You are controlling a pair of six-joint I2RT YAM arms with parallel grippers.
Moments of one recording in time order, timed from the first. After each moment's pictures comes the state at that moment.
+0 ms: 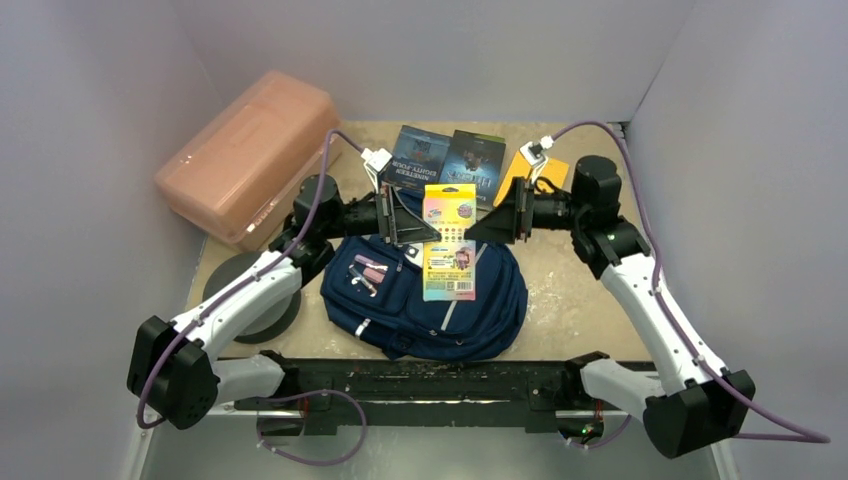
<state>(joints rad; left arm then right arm) -0.54 1.22 0.88 0.33 0.86 -1.02 0.26 1.10 1.07 -0.22 -1.06 0.73</state>
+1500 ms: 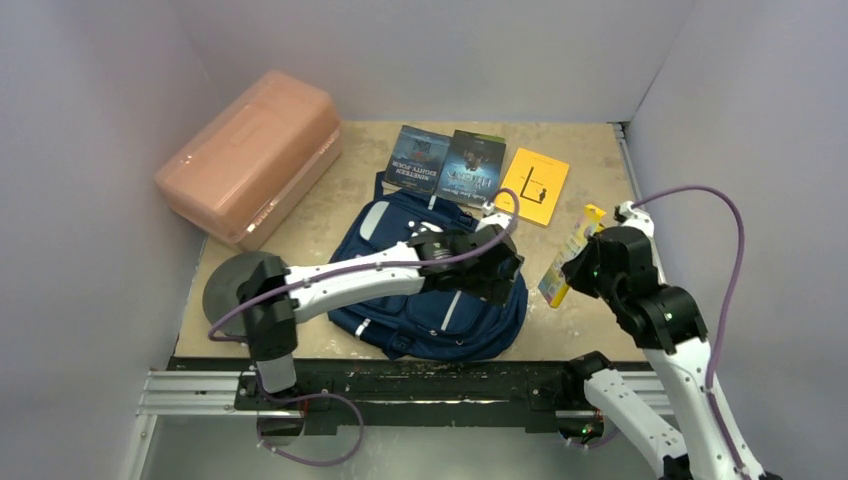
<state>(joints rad) -1.16 1.73 1.56 -0.71 -0.22 -0.65 0.33 0.72 1.03 -1.06 0.27 0.63</state>
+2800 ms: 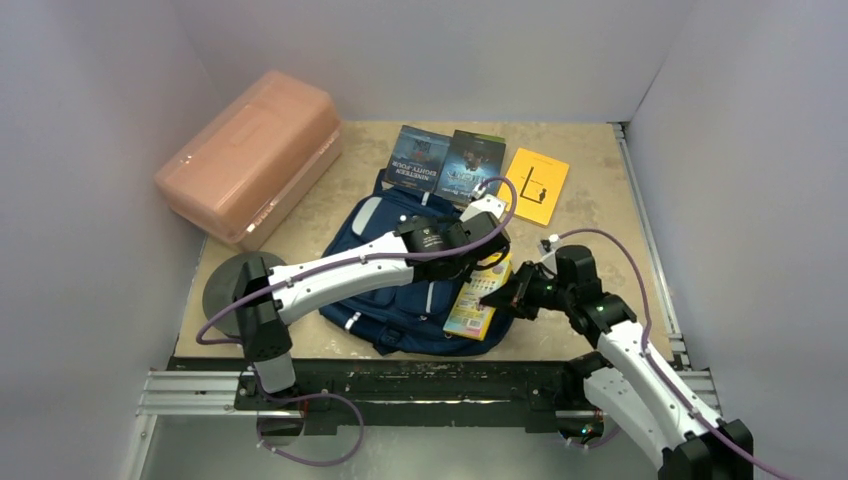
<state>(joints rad) -1.18 1.78 1.71 -0.95 -0.49 -0.51 0.33 0.71 0.47 -0.47 -0.55 0.99</state>
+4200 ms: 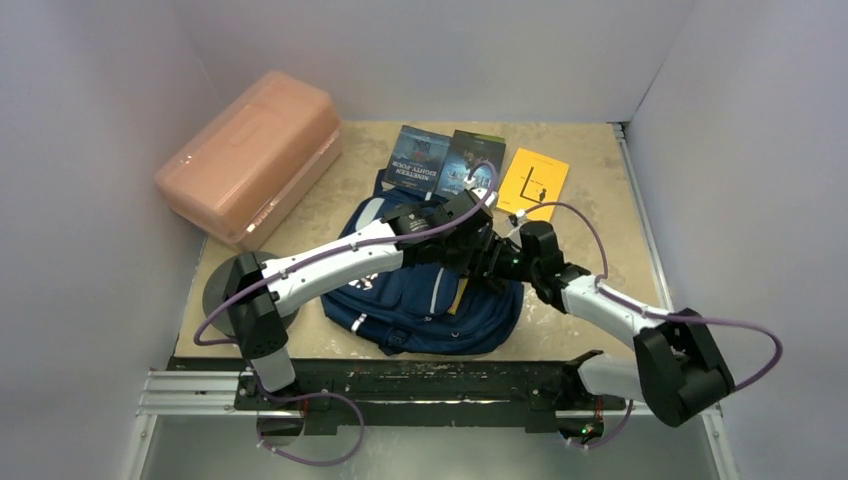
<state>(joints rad) -1.07 1.74 1.65 -0.86 -0.20 -0.50 0.44 1.26 0.49 0.21 -0.56 1.10</state>
